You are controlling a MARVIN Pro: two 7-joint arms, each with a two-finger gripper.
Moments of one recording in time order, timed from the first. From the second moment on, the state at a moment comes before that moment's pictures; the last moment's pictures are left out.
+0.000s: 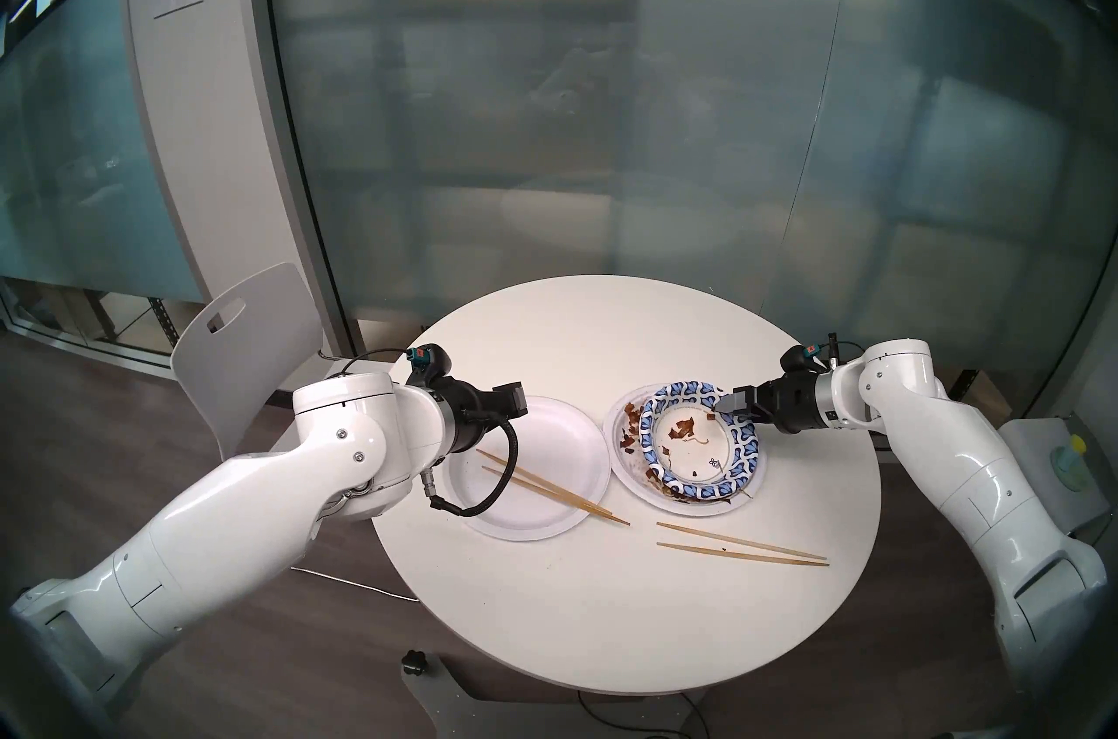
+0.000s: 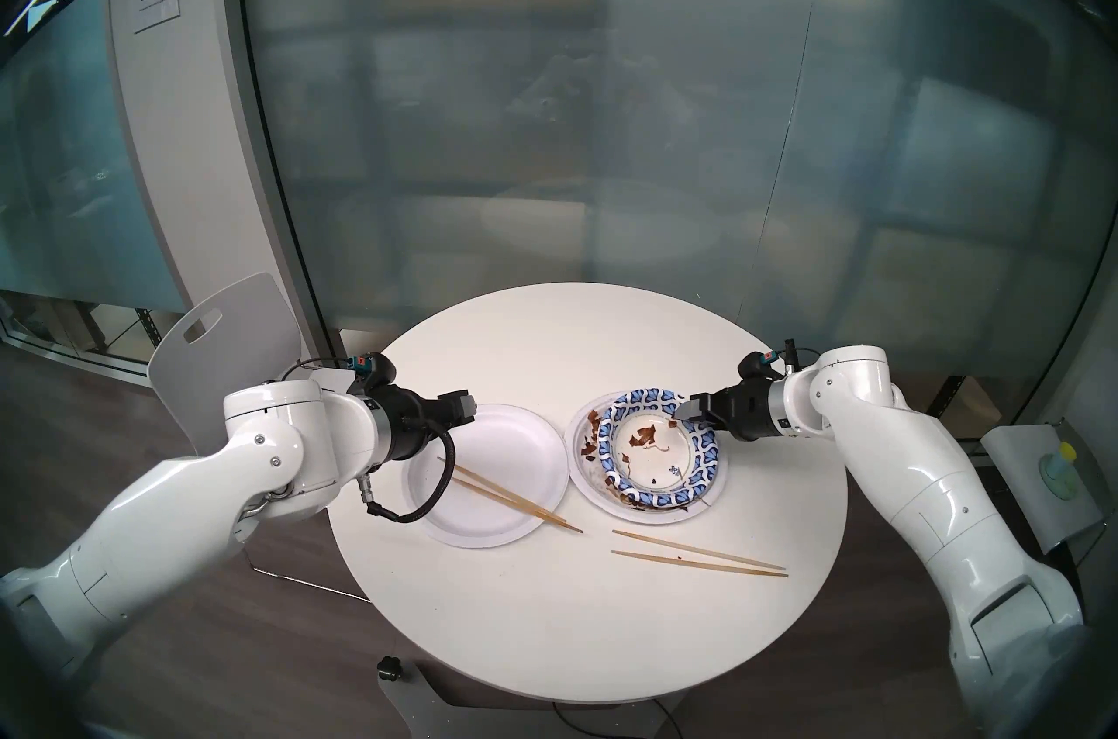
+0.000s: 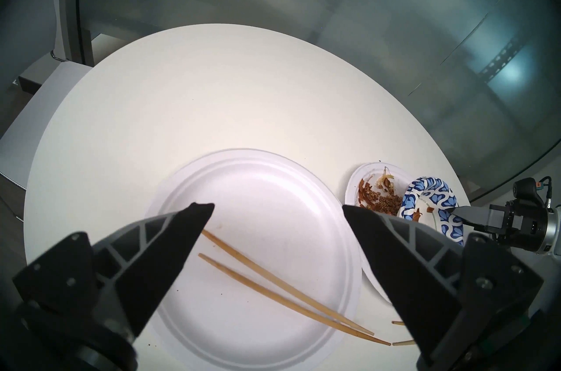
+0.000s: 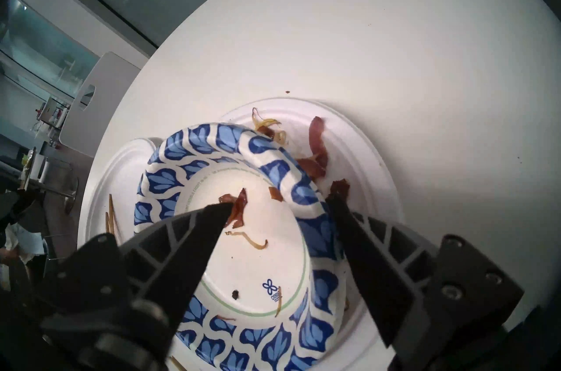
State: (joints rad) left arm 1.35 -0.79 -0.99 -2.11 -1.60 0.40 0.85; right arm -1.20 -0.76 1.24 -1.40 1.13 0.96 0.22
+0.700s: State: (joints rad) left arm 1.33 -0.81 -0.97 -2.11 -1.59 0.40 0.85; right arm -1.31 -0.55 1.27 -1.59 1.14 0.96 0.29
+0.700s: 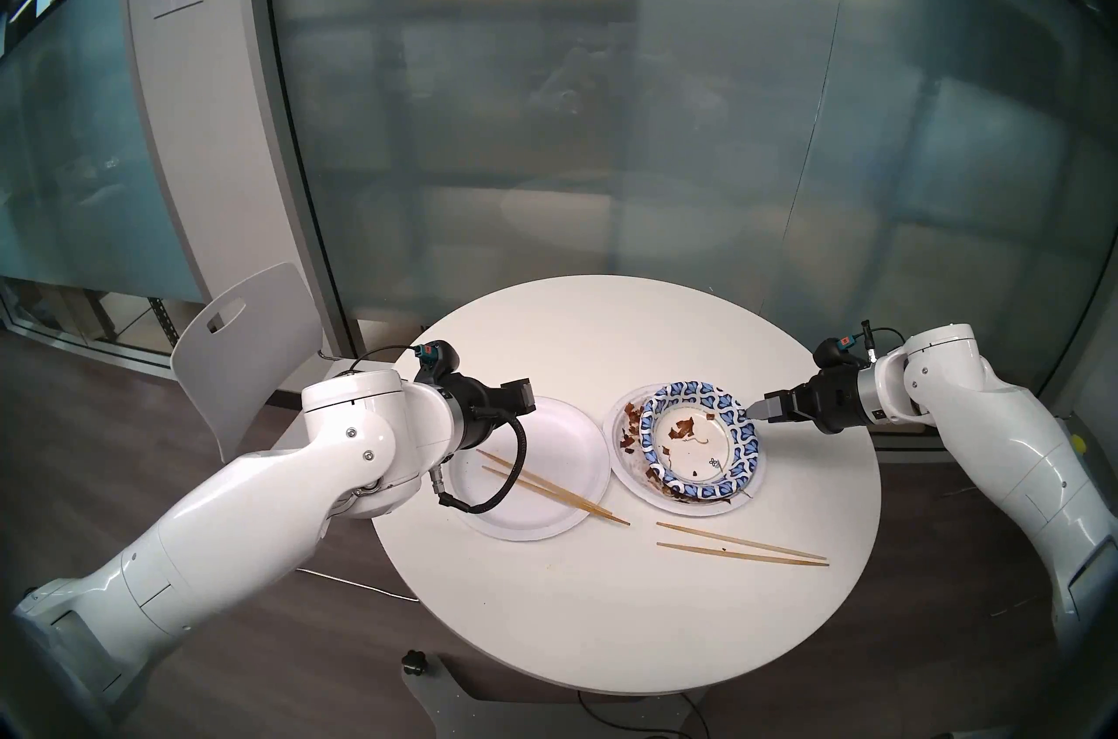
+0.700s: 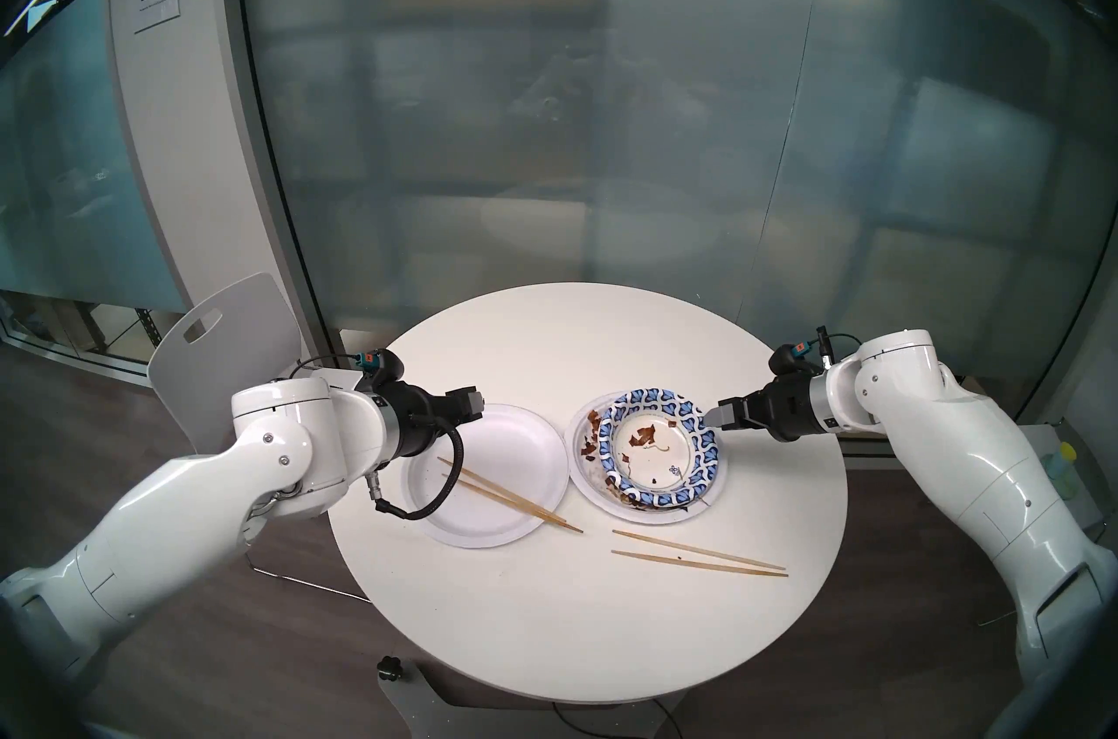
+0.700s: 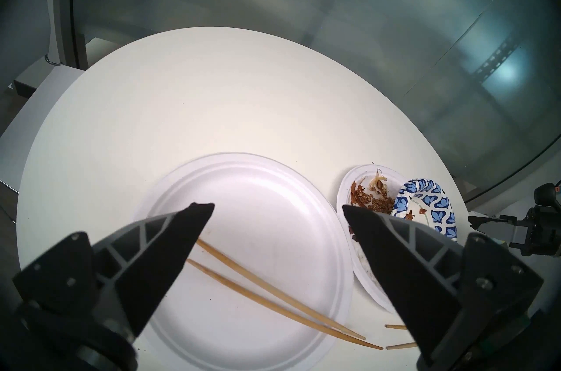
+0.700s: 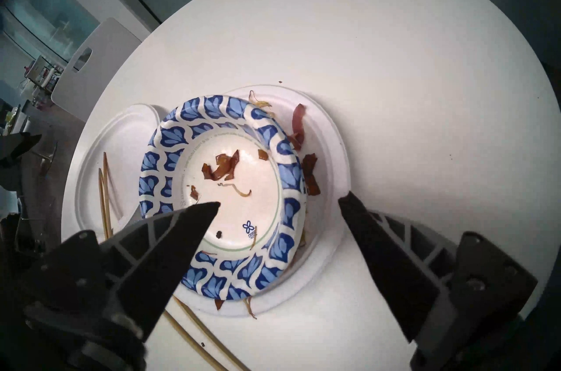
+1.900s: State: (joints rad) left arm 1.33 -0.84 -0.93 -2.10 -1.57 0.38 0.88; right arm -1.80 -0.19 1.38 -1.97 1.02 0.71 0.42
